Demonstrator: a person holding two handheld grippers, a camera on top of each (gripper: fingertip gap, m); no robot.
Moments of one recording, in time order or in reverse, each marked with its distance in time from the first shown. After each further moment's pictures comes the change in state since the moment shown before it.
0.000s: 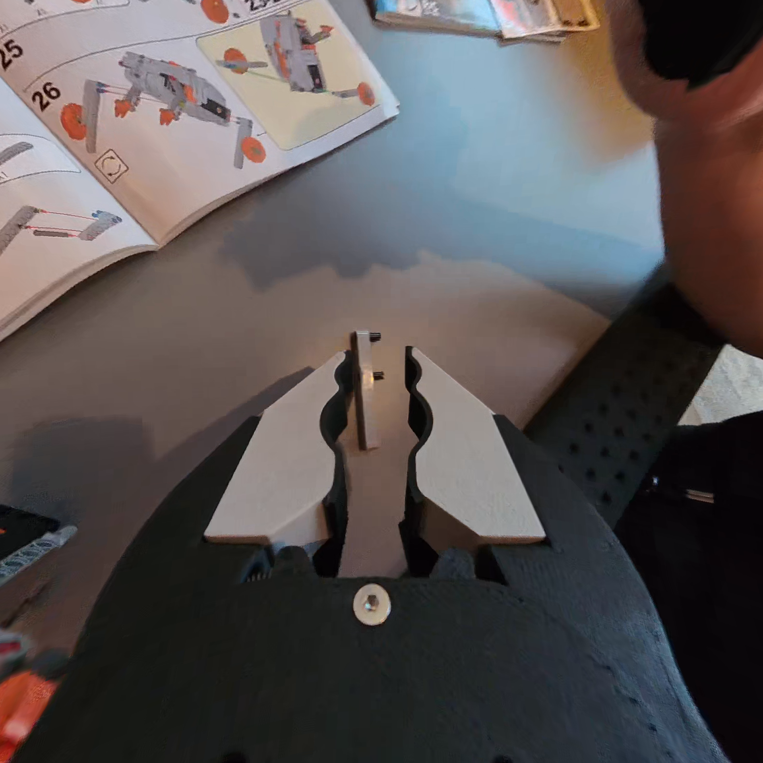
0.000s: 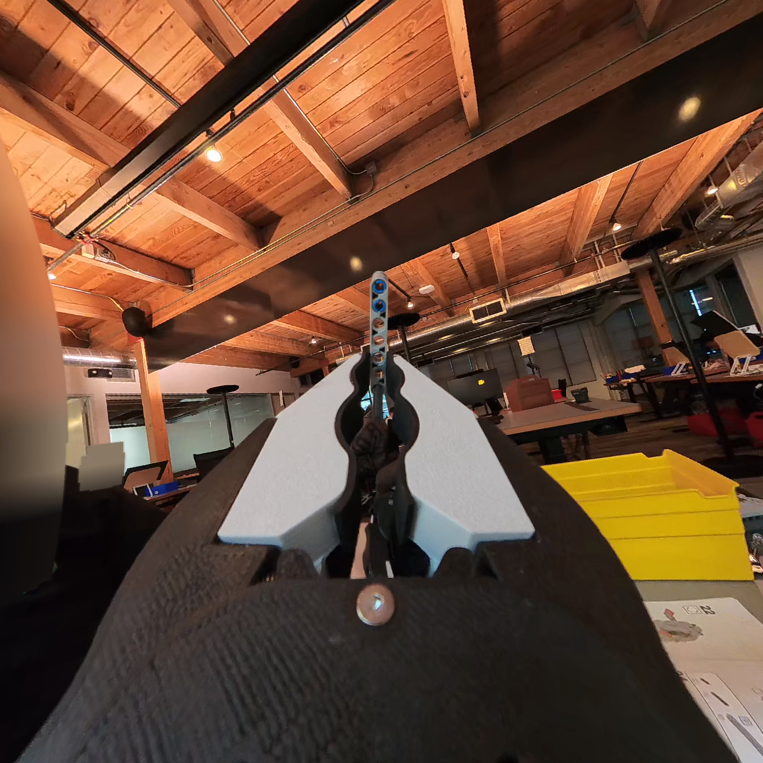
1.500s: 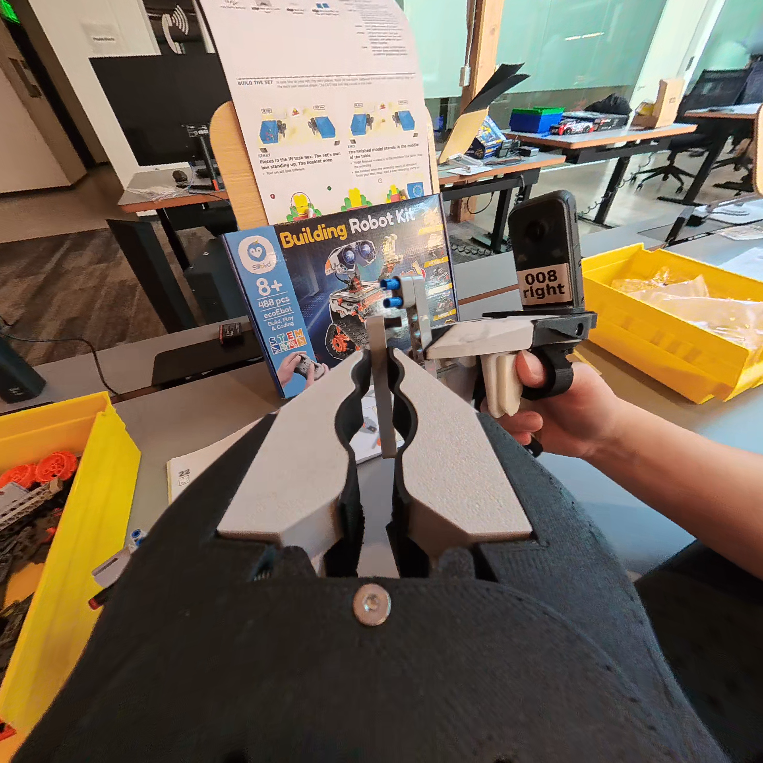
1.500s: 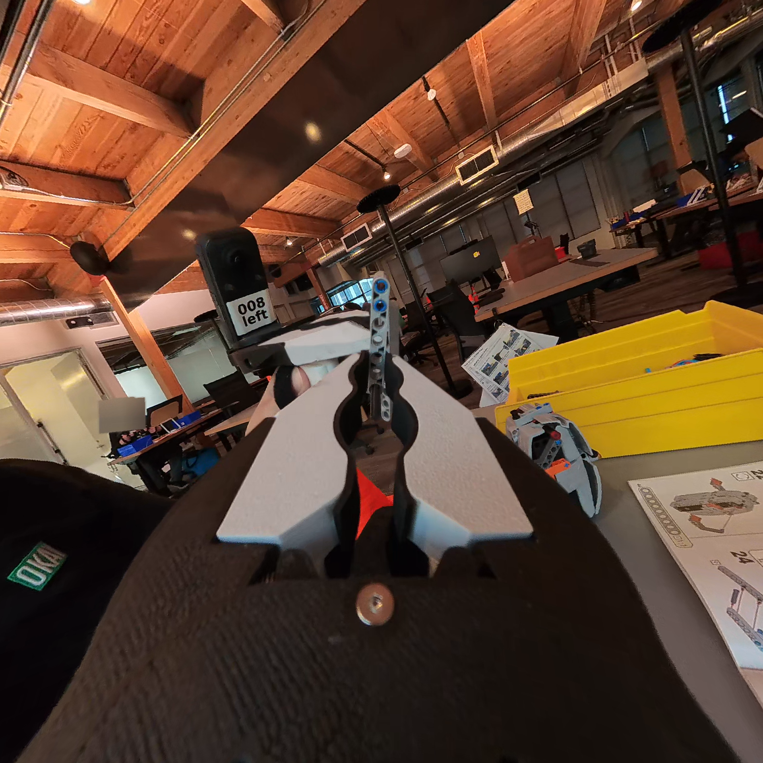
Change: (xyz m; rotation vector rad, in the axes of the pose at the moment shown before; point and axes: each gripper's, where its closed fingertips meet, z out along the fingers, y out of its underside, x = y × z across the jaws) left arm 0.059 -0.120 -0.163 0.775 -0.463 0.204; right arm 0.002 0.070 0.036 -0.326 0.103 0.155
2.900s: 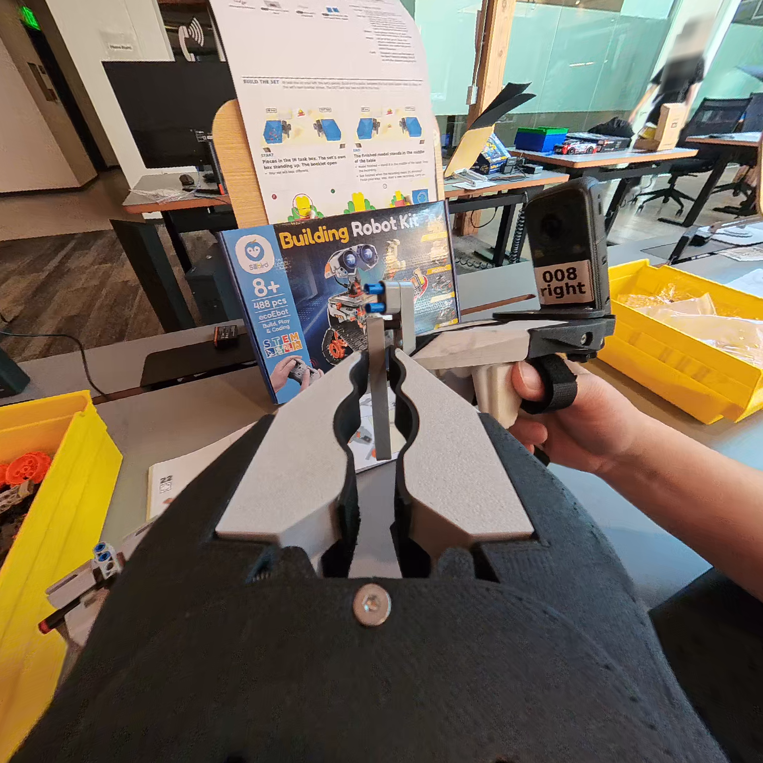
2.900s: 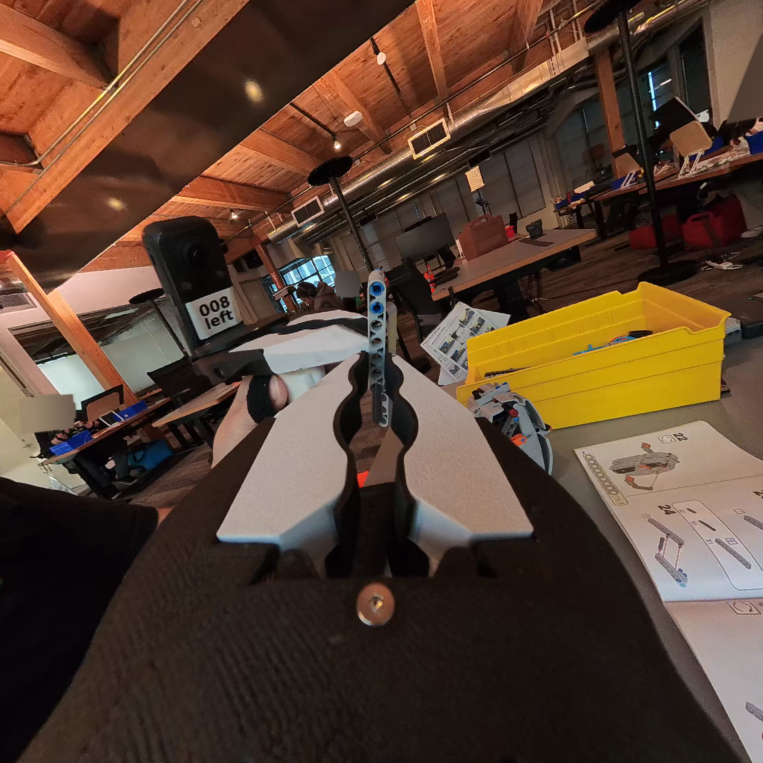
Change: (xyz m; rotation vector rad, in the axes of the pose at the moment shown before) left arm 0.001 0.007 0.016 0.030 -0.018 -0.028; right arm 0.014 0.005 0.000 -0.063 0.126 -0.037
